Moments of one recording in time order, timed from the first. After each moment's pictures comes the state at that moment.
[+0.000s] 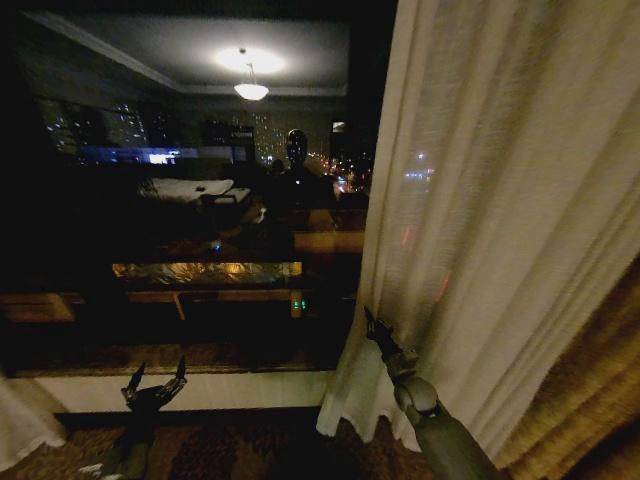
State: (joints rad) left arm 1.63 -1.41 -0.89 -1.96 -0.43 -0.22 0.15; right arm -1.01 1.20 0.32 1.48 0.34 0.29 -0.06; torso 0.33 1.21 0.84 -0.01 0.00
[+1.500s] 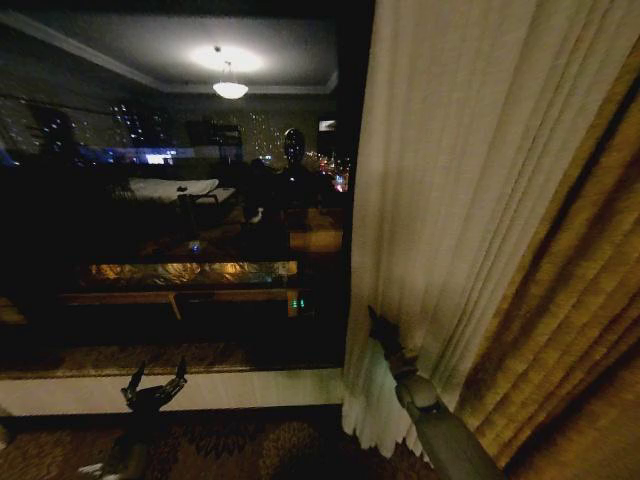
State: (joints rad) left arm 1.63 -1.41 -0.89 -1.96 -0.43 -0.22 0.15; right arm -0.92 1.20 0.39 1.28 0.31 0.29 0.06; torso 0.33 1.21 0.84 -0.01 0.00
